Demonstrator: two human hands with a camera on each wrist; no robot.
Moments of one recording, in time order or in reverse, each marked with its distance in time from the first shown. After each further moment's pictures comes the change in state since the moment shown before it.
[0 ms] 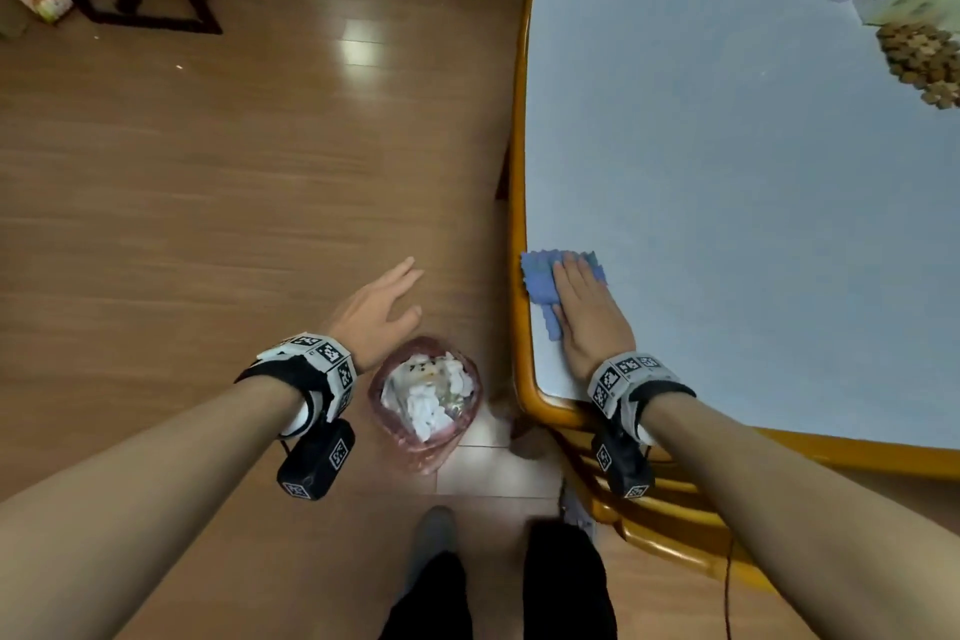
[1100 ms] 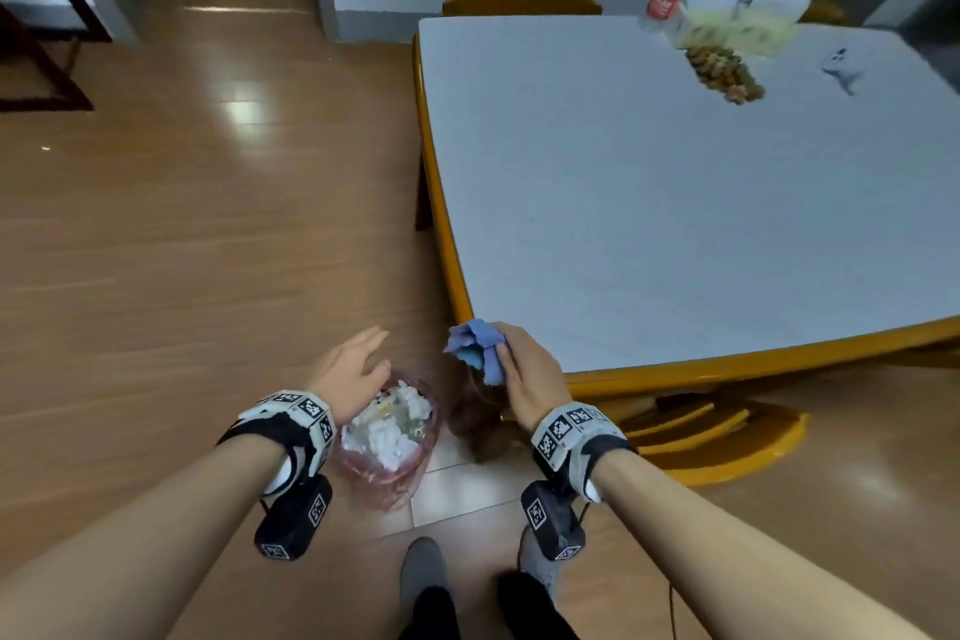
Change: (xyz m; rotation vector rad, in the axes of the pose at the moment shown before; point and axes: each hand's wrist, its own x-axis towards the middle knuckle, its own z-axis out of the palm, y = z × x) left_hand -0.034 0.008 0.008 0.067 -0.147 0.087; right_hand -0.095 -0.094 -0.026 0.525 0.185 0.314
